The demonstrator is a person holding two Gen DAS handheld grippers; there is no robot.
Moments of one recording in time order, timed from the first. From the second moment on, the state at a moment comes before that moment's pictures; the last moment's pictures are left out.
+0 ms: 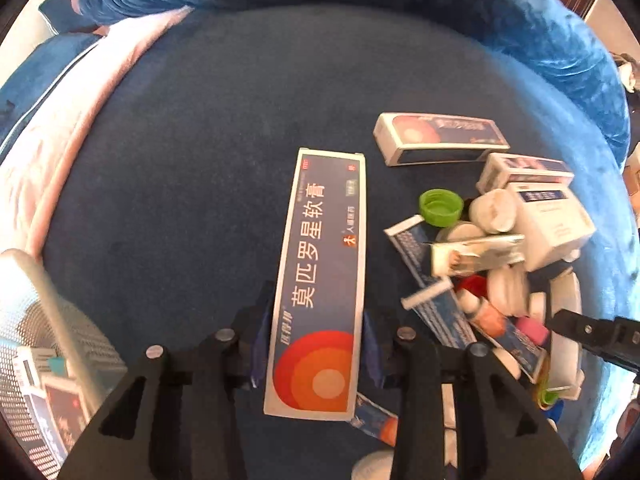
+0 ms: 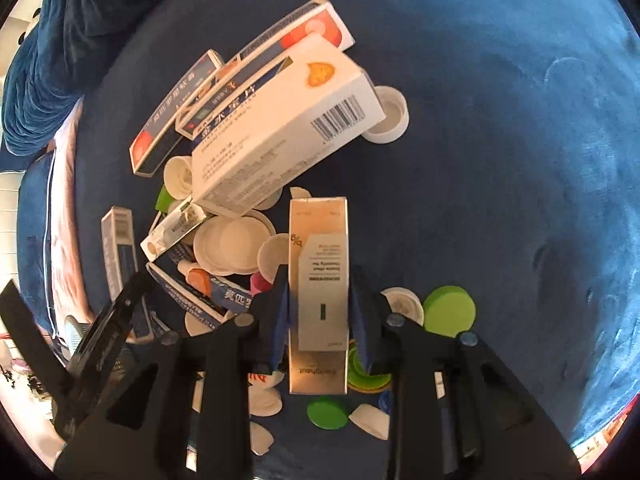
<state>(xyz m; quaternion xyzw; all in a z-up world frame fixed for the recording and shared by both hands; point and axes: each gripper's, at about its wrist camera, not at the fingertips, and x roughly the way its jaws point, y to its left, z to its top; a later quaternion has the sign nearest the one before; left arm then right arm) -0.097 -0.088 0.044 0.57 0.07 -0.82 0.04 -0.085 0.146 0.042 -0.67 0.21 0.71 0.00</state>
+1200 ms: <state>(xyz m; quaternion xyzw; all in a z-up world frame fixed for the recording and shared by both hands) 0.117 -0.299 0.141 0.51 0.19 -0.81 0.23 0.005 -0.157 0.110 -0.65 0.08 0.68 -0.33</state>
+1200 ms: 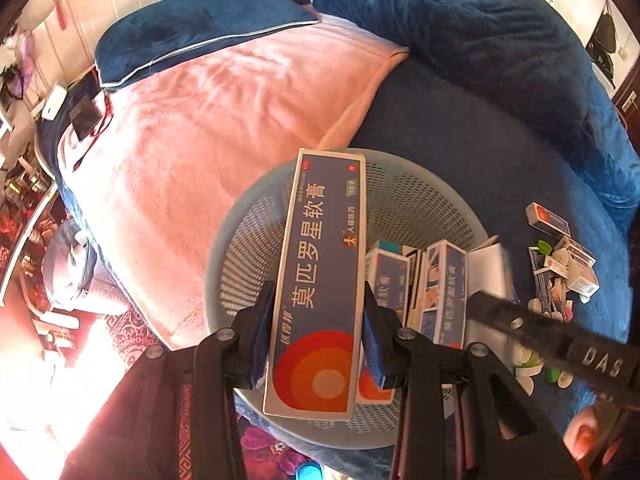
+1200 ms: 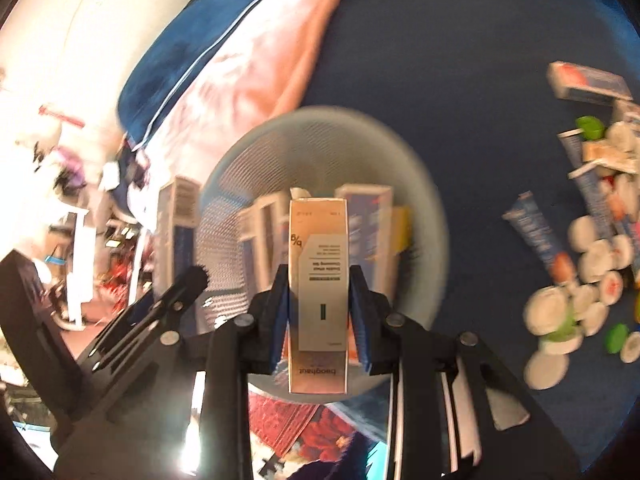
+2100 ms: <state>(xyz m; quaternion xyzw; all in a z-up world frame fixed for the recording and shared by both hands) 0.118 -0.283 0.139 0.51 0.20 -0.80 0.23 -0.009 -0.093 0.078 -0.71 0.13 0.67 -0.21</state>
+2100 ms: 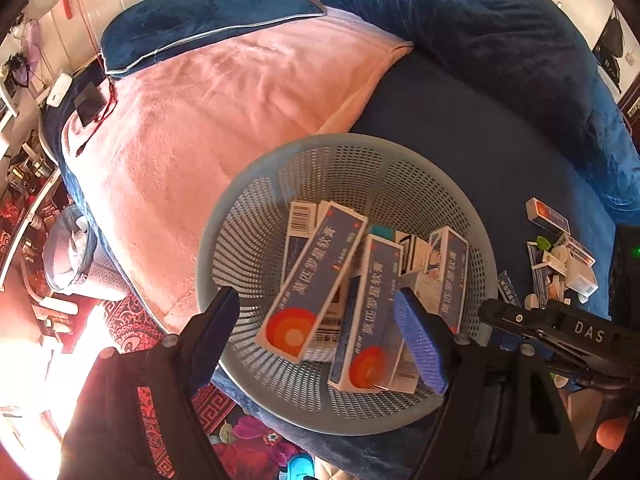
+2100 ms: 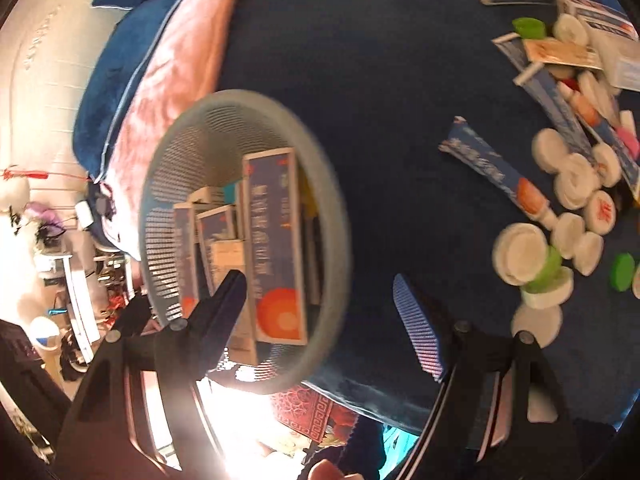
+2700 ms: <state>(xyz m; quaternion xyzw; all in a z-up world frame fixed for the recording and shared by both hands) 0.088 -0.227 0.130 0.54 0.16 -0.81 0.19 -0.026 -0.052 0.115 -0.63 0.04 0.75 -0.17</state>
